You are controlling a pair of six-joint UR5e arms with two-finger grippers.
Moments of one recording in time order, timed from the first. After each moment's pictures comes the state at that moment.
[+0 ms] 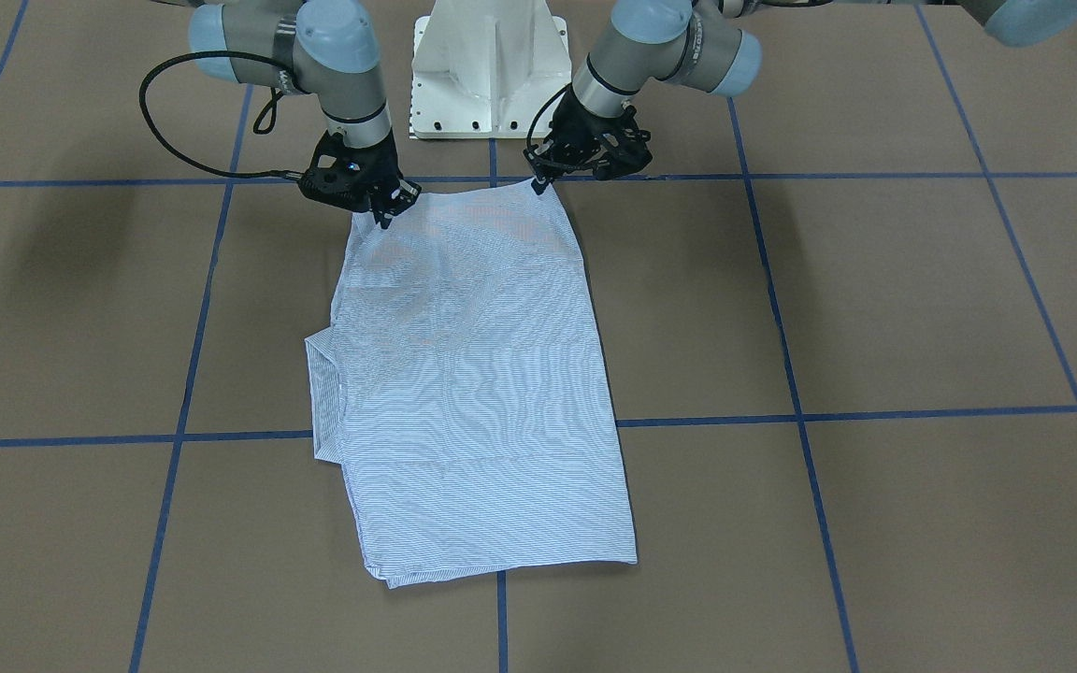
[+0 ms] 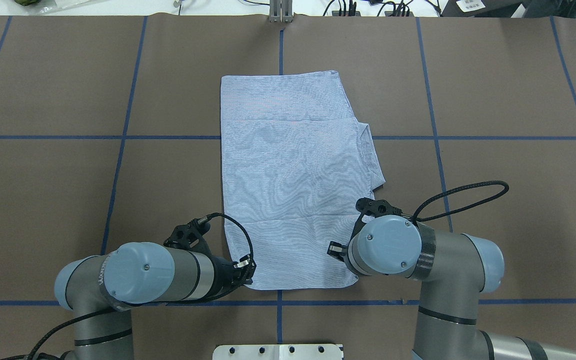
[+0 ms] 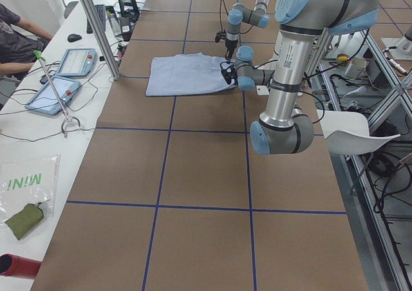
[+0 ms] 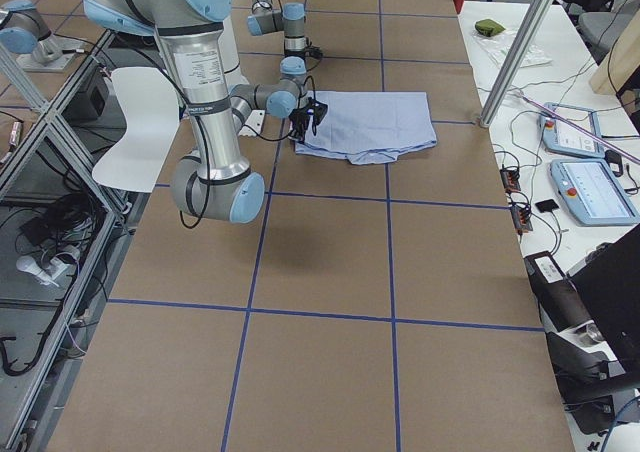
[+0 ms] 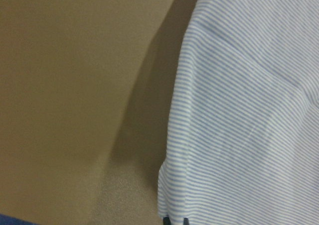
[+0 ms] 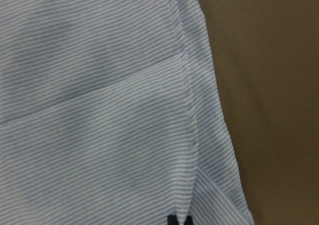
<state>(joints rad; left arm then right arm) -0.24 -1.96 -1.83 -2.10 -1.73 -1.99 0.29 -1.19 1.89 -1.52 1.71 1.72</state>
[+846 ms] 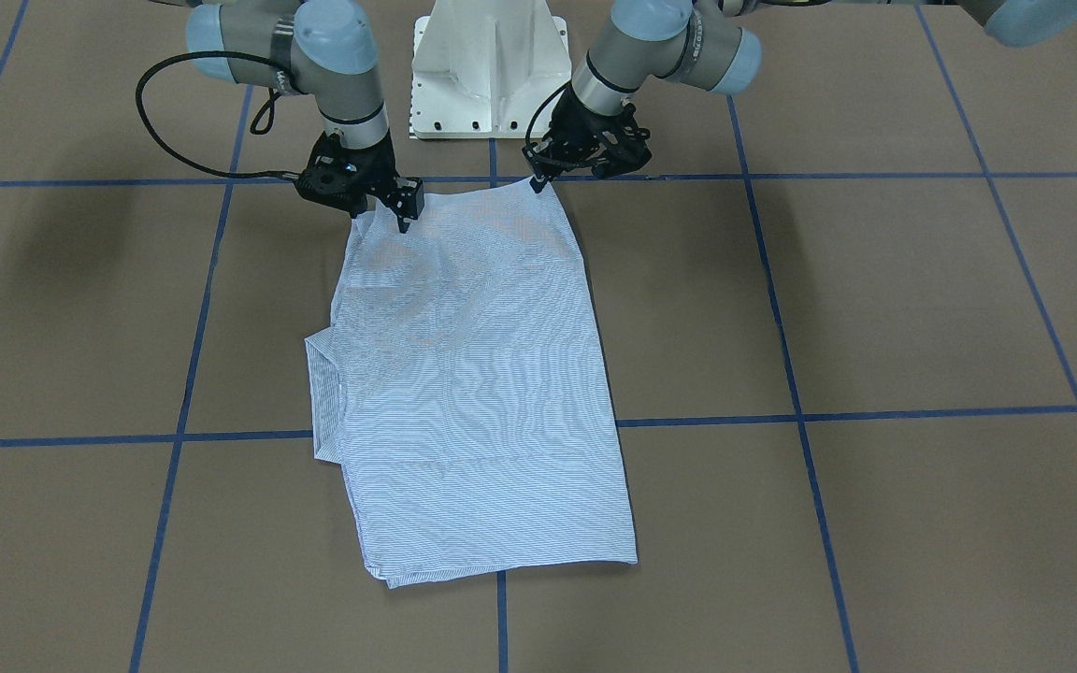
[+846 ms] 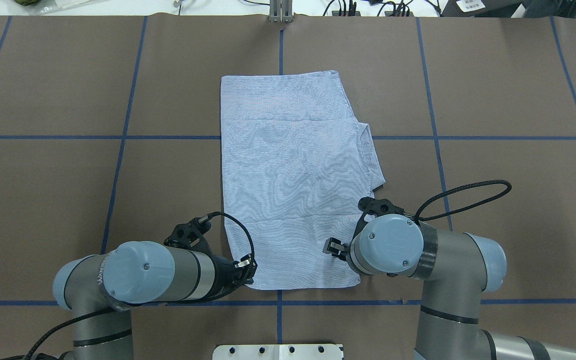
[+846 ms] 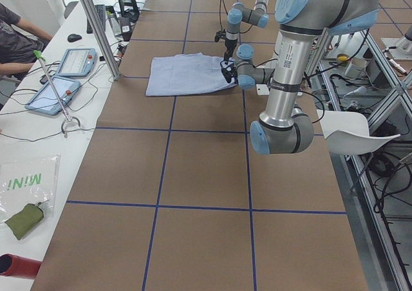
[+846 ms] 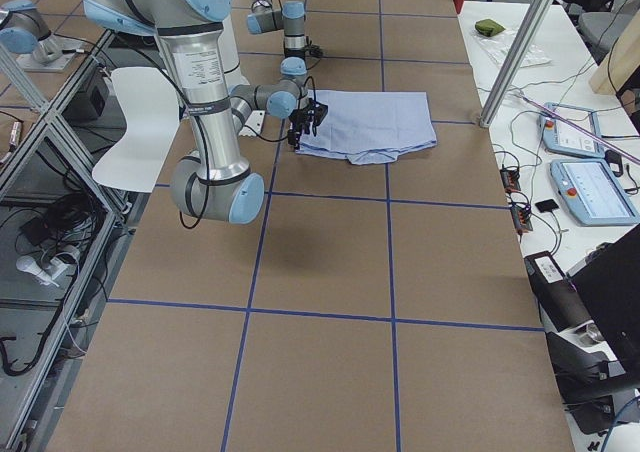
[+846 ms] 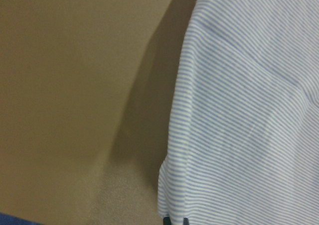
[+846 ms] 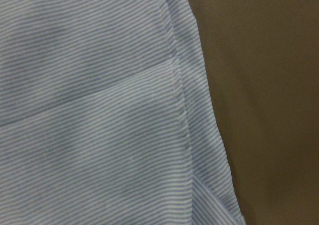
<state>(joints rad) -0.24 -1.97 -1.85 -2.07 -1.73 -1.99 0.30 -1.20 1.89 -1.53 1.71 1.72</state>
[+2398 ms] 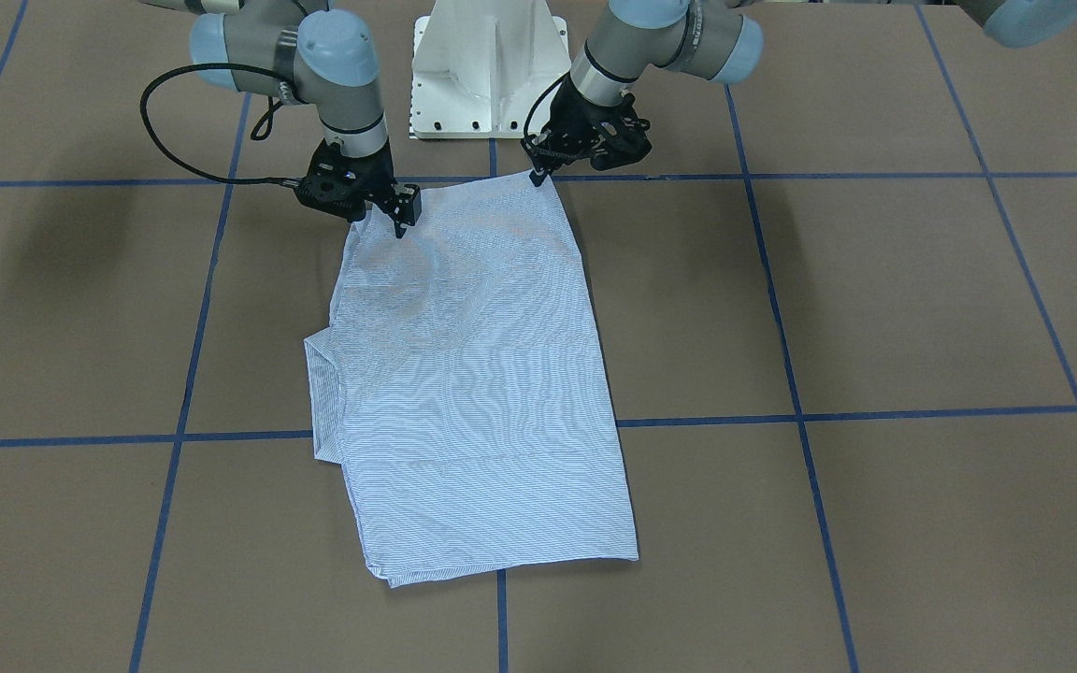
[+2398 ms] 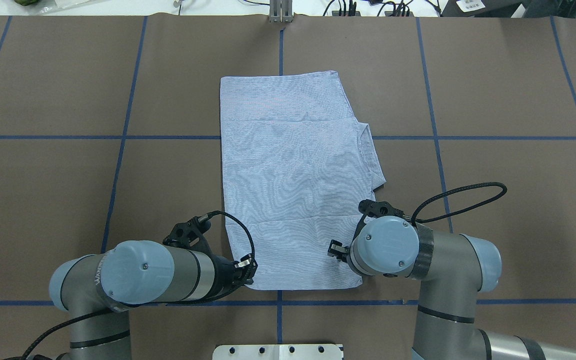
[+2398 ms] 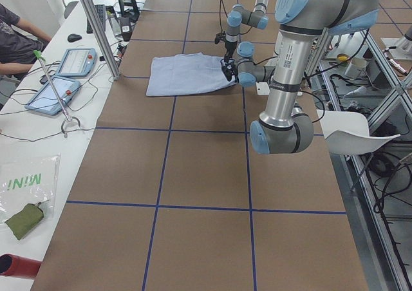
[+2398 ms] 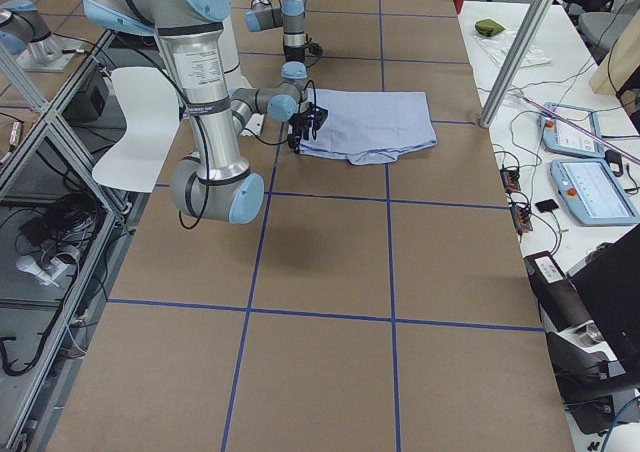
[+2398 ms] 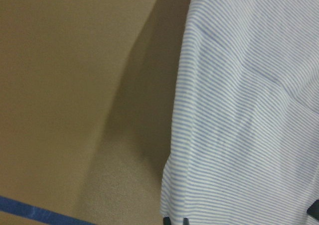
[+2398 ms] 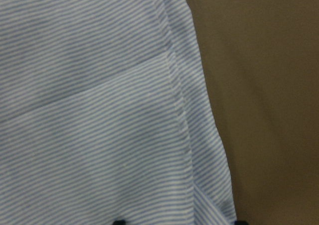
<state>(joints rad) -0.24 -1.97 -1.87 -2.05 -1.73 -1.98 0.29 -1.20 1.86 -1.52 1.72 1.72</state>
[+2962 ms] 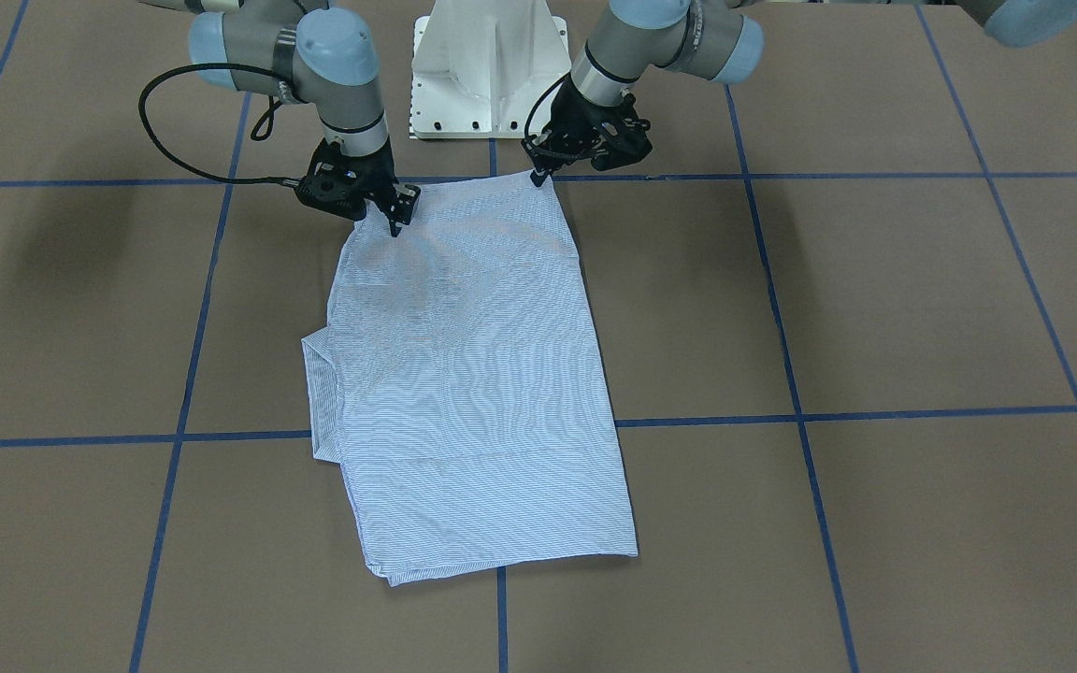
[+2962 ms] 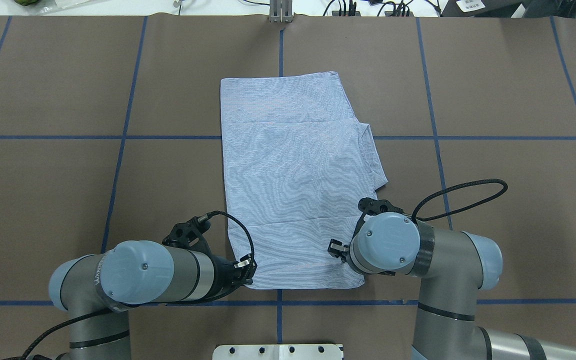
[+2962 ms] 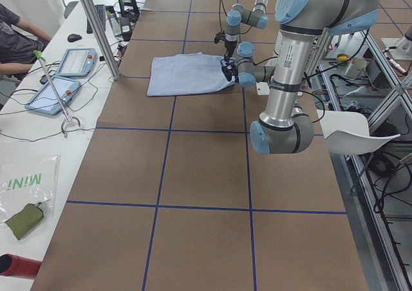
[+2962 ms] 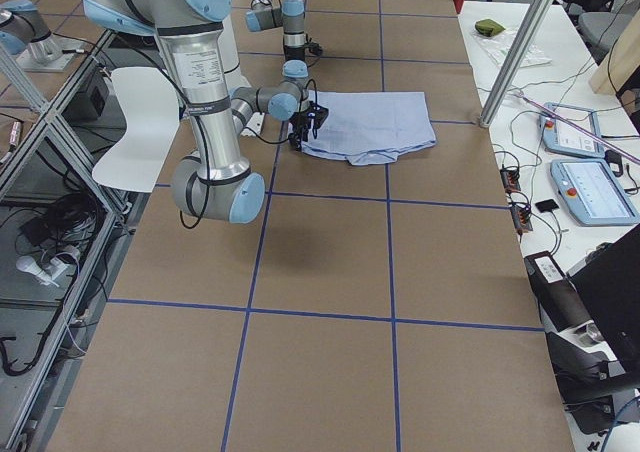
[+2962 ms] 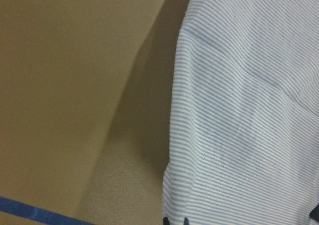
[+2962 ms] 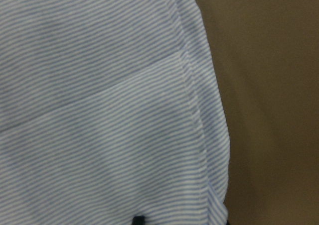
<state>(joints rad) -0.24 -1.97 -1.87 -2.05 -1.73 -1.98 0.30 -1.19 1.87 -1.53 1.74 1.72</state>
